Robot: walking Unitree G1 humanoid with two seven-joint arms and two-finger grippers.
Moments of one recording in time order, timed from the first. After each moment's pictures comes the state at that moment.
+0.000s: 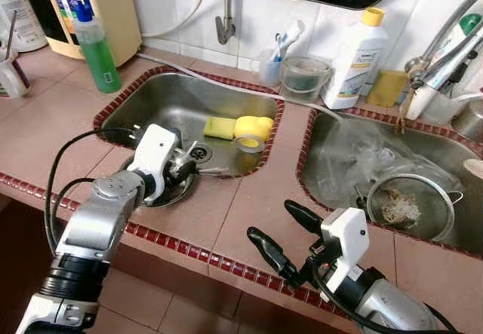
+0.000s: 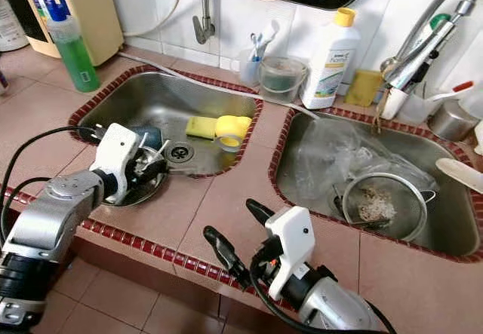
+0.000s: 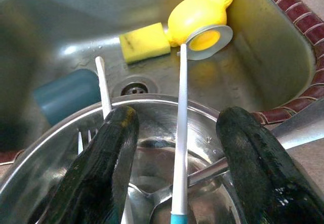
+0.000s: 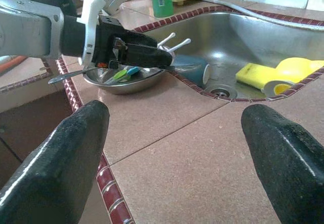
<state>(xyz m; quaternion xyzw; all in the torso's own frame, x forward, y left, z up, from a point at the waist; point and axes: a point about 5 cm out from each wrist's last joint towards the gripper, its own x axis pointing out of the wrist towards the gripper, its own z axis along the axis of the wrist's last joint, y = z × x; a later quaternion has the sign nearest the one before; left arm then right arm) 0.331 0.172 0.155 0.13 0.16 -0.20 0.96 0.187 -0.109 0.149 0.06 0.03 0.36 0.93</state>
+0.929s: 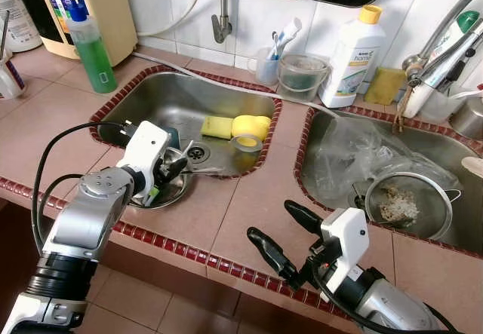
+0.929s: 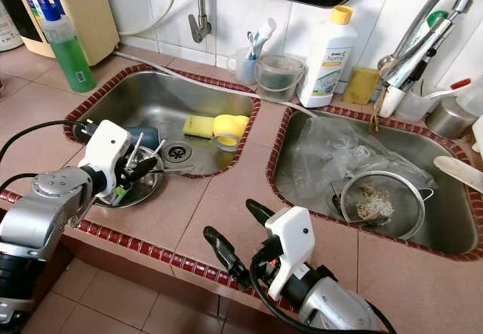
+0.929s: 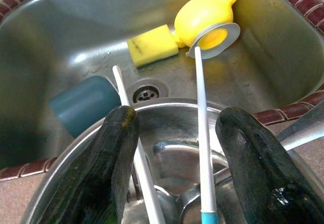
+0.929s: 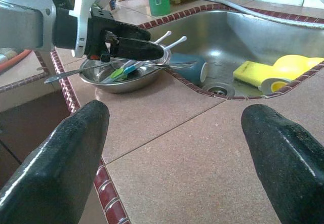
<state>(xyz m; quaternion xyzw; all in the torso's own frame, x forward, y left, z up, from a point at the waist) 0.331 0.185 0.162 0.17 0.15 -0.21 0.95 0.187 -0.109 0.149 0.06 0.03 0.36 0.93</state>
